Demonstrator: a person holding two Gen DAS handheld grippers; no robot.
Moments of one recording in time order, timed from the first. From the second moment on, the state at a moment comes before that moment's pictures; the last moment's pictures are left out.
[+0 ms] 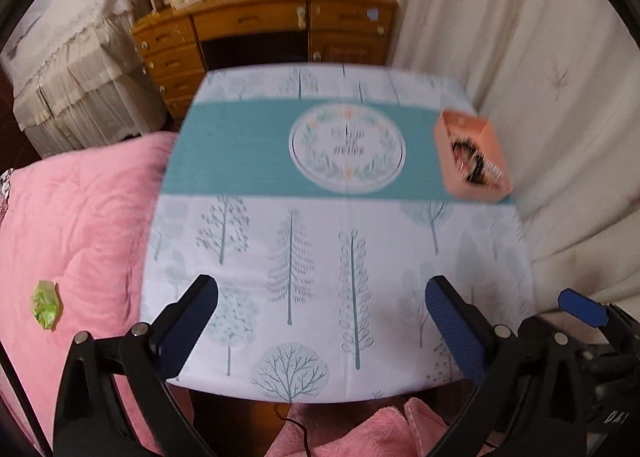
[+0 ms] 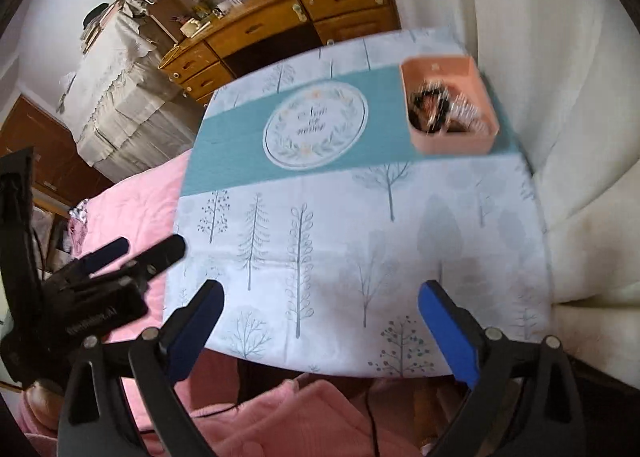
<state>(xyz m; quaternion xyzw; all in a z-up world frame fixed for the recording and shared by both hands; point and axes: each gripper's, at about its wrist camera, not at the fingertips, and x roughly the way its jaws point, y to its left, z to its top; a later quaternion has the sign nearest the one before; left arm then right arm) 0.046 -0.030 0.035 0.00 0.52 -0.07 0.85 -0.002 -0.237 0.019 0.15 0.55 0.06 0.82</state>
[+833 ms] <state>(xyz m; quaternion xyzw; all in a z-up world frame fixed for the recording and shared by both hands) -0.004 -0.030 0.049 0.02 0.47 -0.07 0.88 -0.061 -0.201 0.064 0.08 0.47 0.00 0.88</state>
